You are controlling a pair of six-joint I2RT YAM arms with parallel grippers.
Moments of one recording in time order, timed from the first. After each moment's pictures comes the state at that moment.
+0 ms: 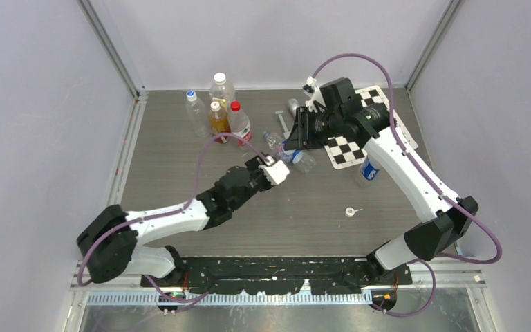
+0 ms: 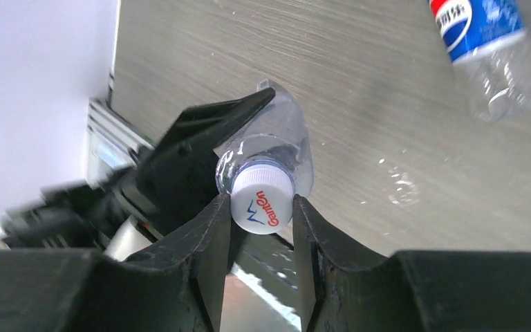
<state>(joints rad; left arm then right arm) -0.92 1.26 0.66 0.48 -0.12 0.41 0.54 1.50 1.68 -0.96 -0.37 0.41</state>
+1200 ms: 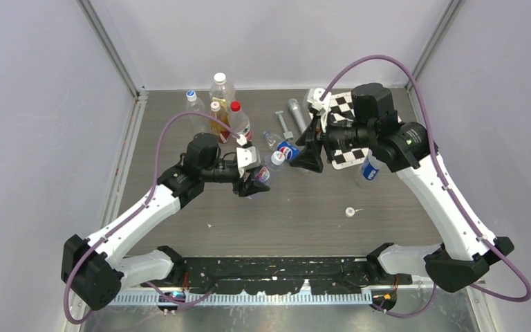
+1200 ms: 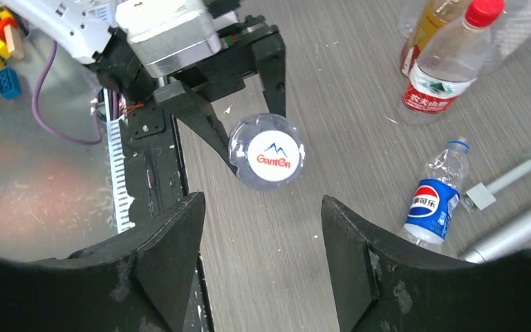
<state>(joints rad) -0.61 1.11 0.88 -0.16 0.76 0.35 0.55 1.25 1.62 -0.87 -0.69 -0.24</state>
